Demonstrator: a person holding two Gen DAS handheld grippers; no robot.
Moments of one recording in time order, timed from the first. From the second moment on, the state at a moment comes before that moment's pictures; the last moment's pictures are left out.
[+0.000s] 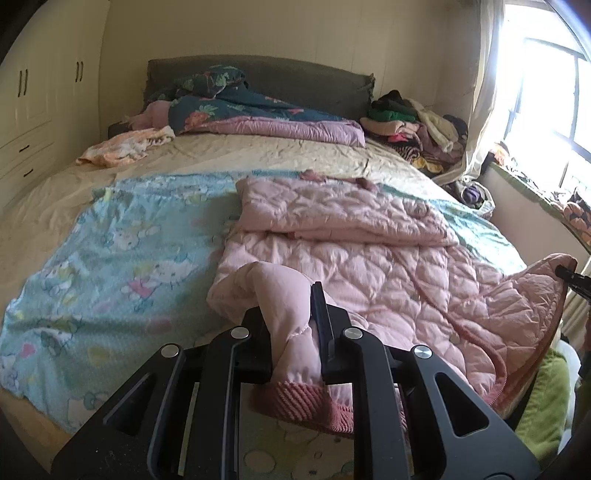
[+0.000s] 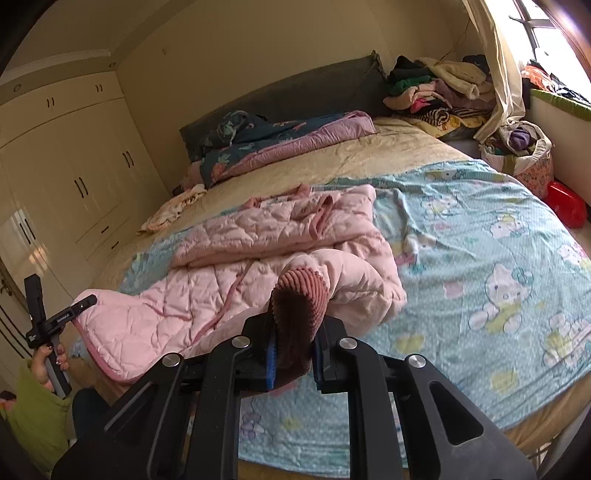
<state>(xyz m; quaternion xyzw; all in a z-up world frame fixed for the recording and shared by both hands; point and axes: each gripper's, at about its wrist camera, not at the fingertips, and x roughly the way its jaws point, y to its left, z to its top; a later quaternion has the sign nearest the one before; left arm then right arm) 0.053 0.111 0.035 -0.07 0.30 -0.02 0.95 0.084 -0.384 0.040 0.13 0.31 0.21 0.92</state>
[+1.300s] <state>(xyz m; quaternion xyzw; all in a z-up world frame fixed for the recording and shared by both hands) 0.124 0.121 0.110 -0.11 0.24 -0.01 0.96 0.151 -0.390 0.109 0.15 0.26 0.18 0.94</state>
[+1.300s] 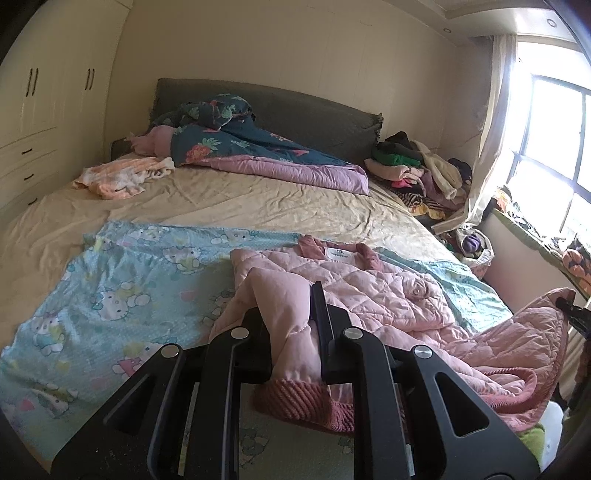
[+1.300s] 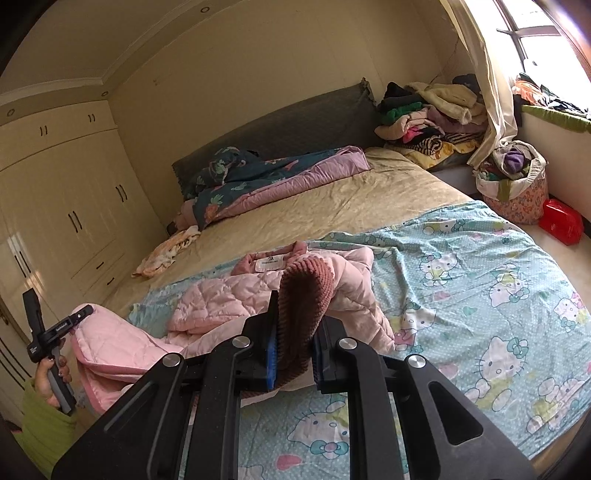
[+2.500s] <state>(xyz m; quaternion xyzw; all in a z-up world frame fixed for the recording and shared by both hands) 0.190 0.130 0.138 -0.12 0.23 0.04 0.97 0.233 -0.375 0.150 0.16 0.24 0.17 0.94</state>
